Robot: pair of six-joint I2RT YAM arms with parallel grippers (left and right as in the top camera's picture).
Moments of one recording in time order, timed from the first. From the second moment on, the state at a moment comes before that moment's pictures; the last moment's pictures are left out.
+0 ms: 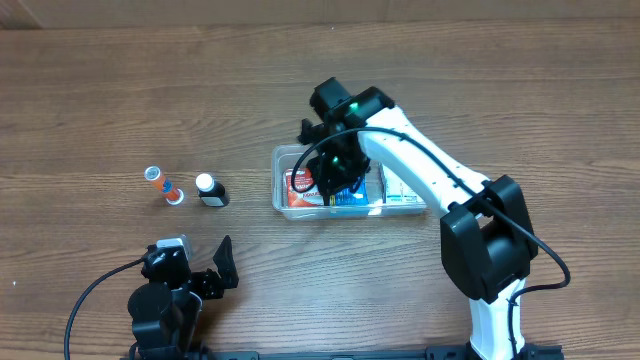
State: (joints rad) left arm 0.11 0.01 0.16 -0.60 0.16 -0.18; right arm 0.61 2.10 1.75 -1.17 -0.36 -0.02
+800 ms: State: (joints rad) left arm 0.11 0.02 0.16 -0.60 0.16 -0.18; right arm 0.71 2.22 1.76 -0.98 -0.29 -0.21
